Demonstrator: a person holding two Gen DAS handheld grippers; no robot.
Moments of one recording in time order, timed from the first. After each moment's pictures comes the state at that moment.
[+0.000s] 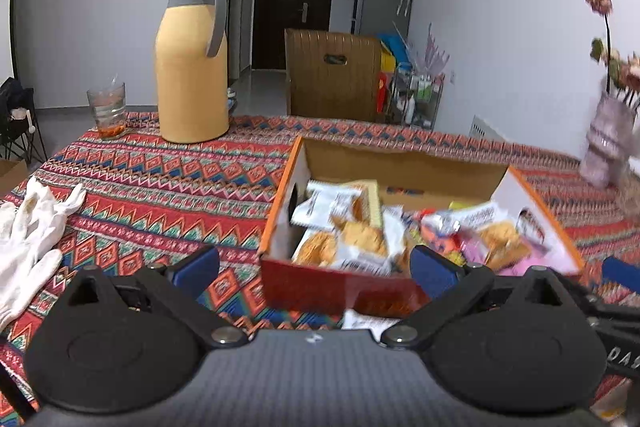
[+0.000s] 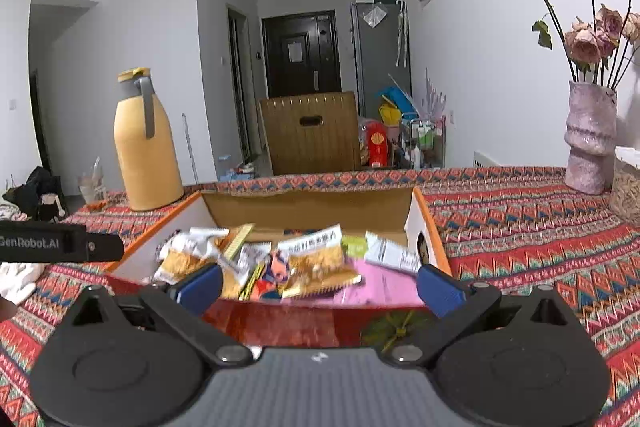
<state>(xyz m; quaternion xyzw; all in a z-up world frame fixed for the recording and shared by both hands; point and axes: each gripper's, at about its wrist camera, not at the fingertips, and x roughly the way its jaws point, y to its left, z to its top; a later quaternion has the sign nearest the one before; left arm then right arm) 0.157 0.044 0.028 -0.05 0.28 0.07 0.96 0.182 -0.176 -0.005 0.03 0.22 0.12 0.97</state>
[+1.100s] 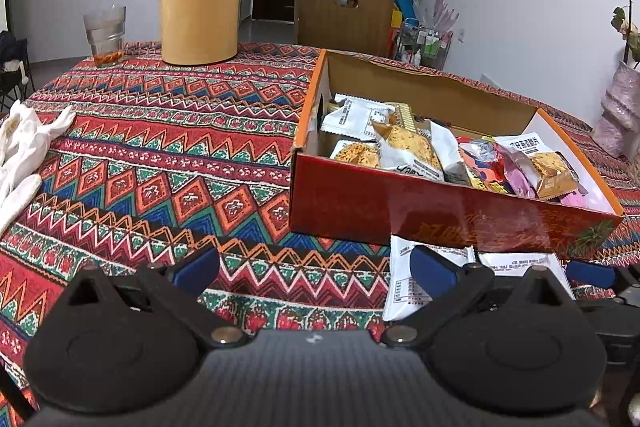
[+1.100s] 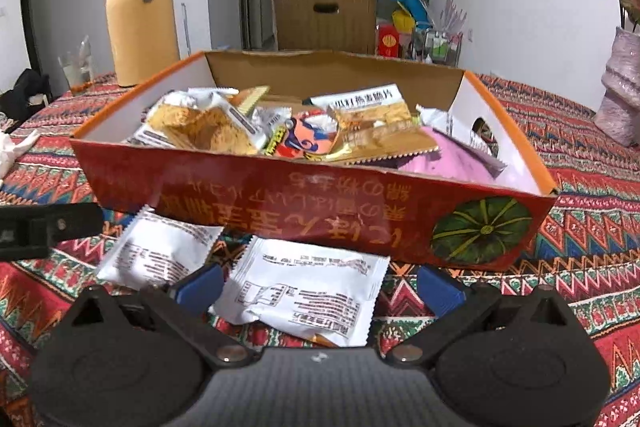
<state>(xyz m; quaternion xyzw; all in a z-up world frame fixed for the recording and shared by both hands) 0.166 0.074 -0.033 -0.08 0.34 0.06 0.93 0.225 -0.118 -0.071 -0.04 0.37 0.11 0.92</state>
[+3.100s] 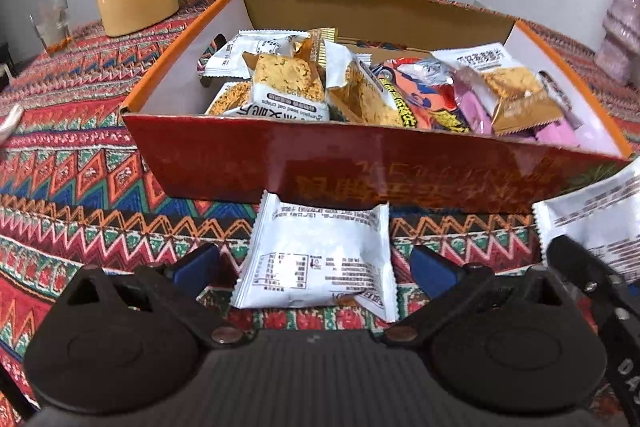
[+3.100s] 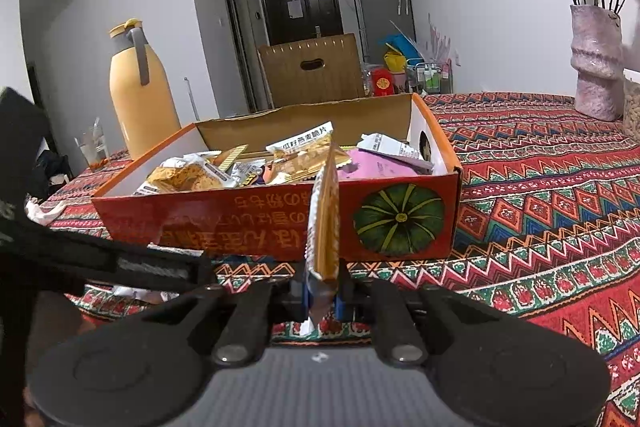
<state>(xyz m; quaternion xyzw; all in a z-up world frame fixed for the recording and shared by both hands) 0.213 -0.014 -0.058 -0.02 0.43 0.06 0.90 0.182 -0.193 -0.065 0.06 0.28 0.14 0.95</state>
